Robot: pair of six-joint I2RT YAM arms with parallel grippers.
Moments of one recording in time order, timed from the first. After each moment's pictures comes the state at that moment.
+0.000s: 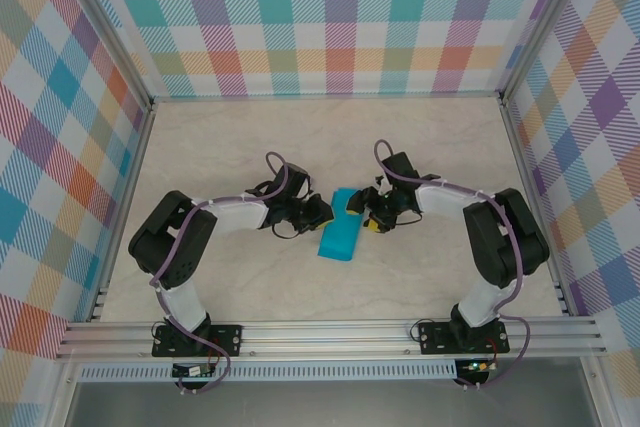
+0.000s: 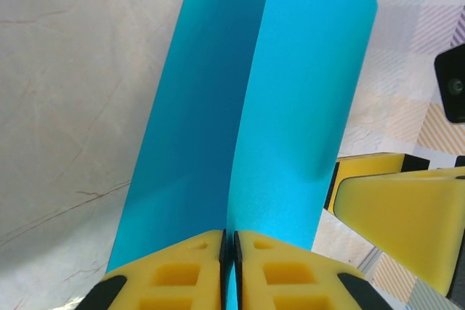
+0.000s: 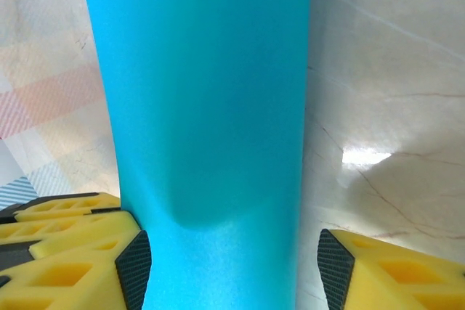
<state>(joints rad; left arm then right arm) -0.61 1.77 0.93 -0.03 0.49 -1.01 0.43 1.69 0.92 -0.35 -0.55 0.89</state>
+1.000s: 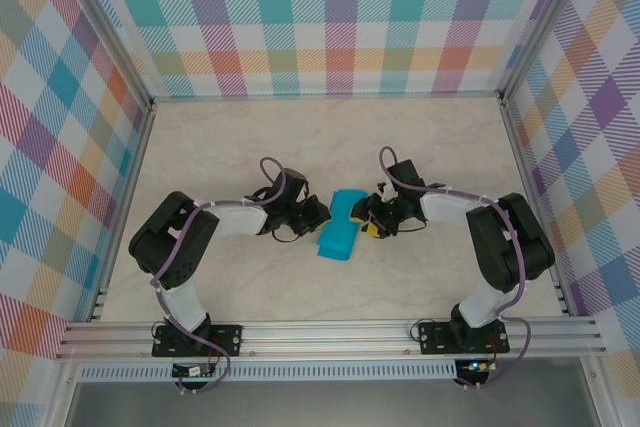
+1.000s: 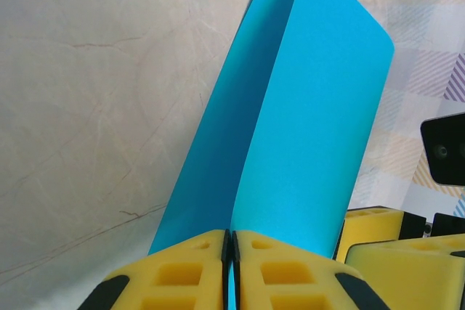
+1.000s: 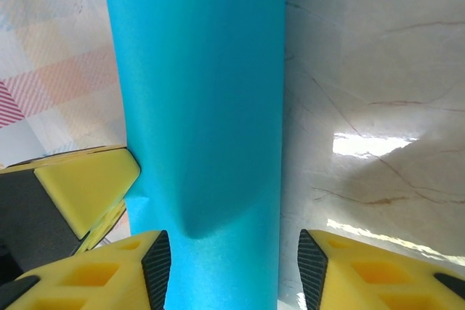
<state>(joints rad) -0.62 1.77 0.86 0.08 0.41 -1.11 0.42 1.67 0.83 -0.26 -0.64 0.90</state>
